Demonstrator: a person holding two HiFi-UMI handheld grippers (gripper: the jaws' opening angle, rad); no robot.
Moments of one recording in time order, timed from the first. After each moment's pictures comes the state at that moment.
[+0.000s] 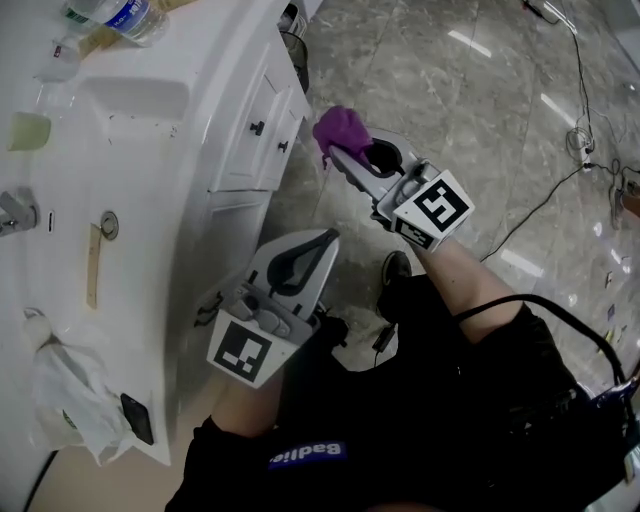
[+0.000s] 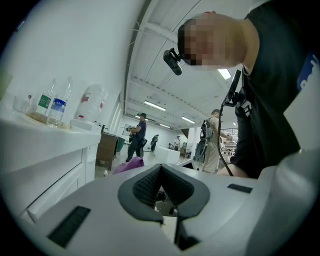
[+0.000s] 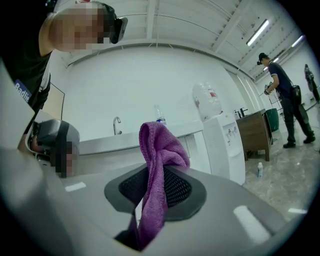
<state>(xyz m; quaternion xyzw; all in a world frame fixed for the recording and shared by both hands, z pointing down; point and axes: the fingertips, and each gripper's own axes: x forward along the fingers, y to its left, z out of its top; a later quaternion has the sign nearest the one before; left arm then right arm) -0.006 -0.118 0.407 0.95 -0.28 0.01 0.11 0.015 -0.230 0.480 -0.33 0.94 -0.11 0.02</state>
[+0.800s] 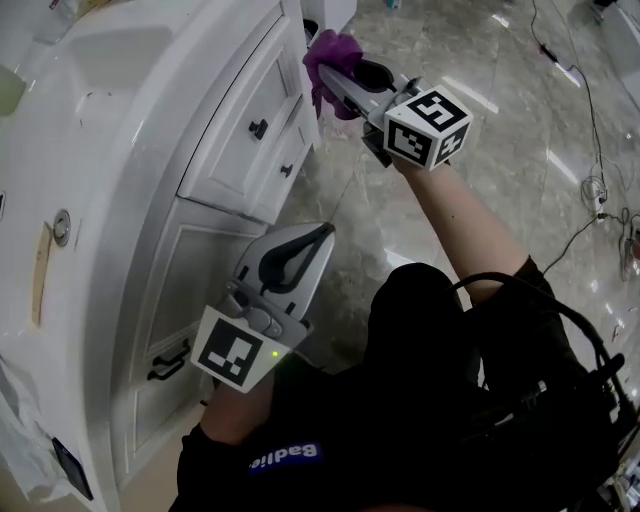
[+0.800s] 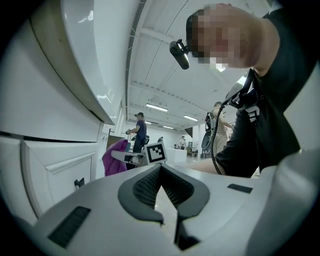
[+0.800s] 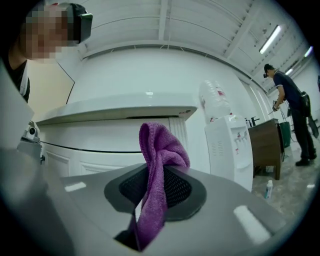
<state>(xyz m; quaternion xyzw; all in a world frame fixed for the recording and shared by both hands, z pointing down) -0.035 -0.151 0.553 0.95 -0.32 0.00 0.05 -0.017 -0.373 0.565 -0.31 0.95 -0.03 0.03</state>
